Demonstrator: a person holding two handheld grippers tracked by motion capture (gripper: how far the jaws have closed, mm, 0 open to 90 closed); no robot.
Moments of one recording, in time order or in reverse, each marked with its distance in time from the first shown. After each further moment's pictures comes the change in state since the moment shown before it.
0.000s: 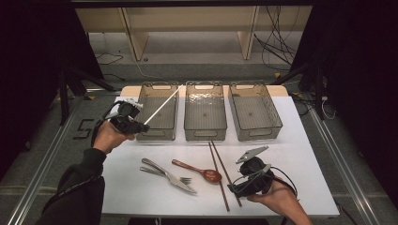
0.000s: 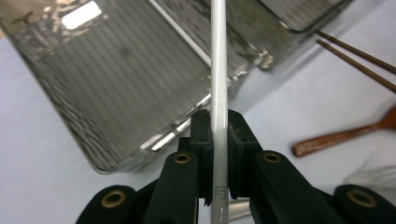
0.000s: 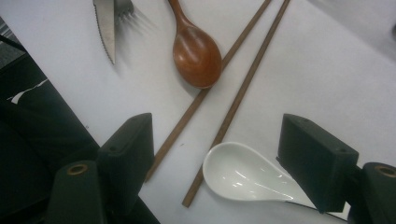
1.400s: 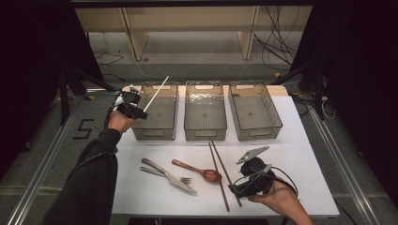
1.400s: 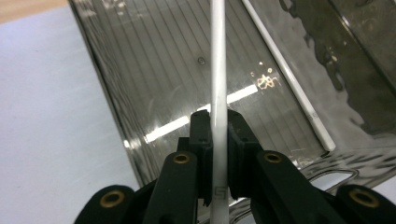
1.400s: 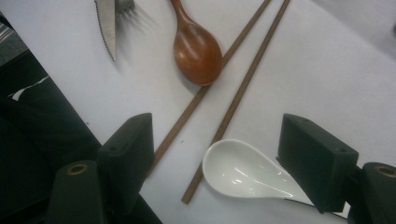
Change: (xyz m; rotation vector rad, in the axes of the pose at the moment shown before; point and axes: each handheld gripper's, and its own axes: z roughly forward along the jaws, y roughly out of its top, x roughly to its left) left arm 0.052 0.023 0.062 0.061 0.090 -0.221; right arm -0.001 -0.001 -0.001 0.004 0.003 -0.004
